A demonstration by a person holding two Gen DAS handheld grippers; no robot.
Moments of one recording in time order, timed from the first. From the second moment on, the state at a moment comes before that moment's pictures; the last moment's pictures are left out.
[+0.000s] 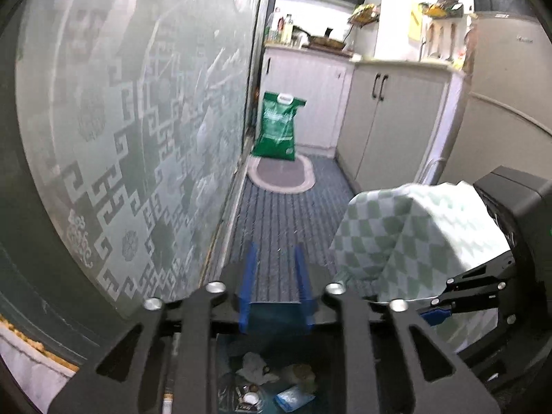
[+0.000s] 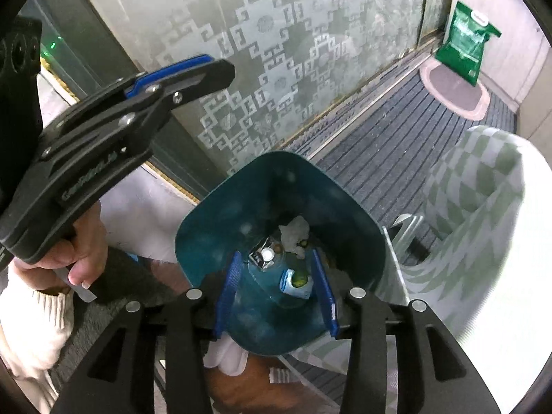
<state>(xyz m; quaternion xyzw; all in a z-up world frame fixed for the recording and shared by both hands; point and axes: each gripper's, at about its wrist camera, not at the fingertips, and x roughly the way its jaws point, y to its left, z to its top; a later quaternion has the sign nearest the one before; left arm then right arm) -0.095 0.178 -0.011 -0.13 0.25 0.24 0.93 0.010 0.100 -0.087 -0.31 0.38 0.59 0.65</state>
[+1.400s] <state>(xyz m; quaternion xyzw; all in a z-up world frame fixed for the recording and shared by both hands) -0.124 0.080 -0.009 -0.09 0.26 0.21 0.94 -0.005 -0.140 -0.015 -0.12 0.19 0.46 0.86</state>
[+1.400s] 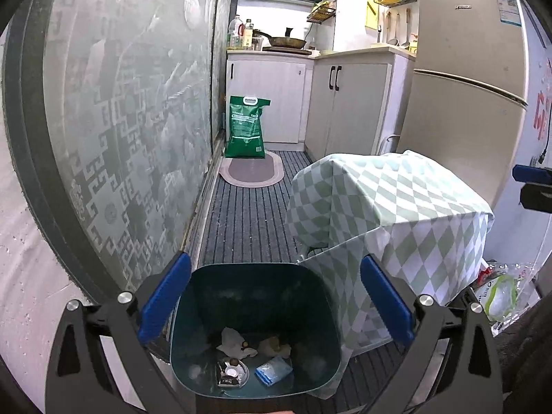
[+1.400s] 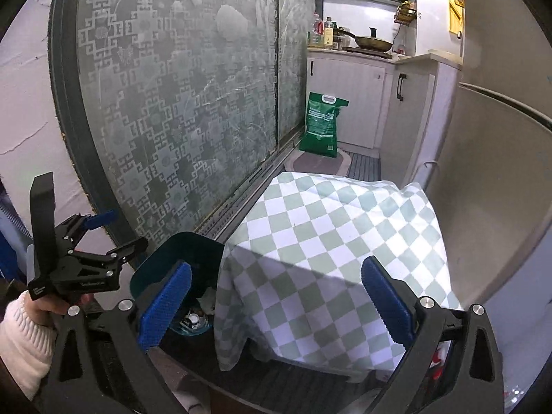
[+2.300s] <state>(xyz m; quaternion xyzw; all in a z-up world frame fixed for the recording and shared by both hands) -0.123 0.076 -0.012 -0.09 0.26 0.20 0.94 -0.009 -0.137 -0.018 -0.13 0.19 0.46 0.86</state>
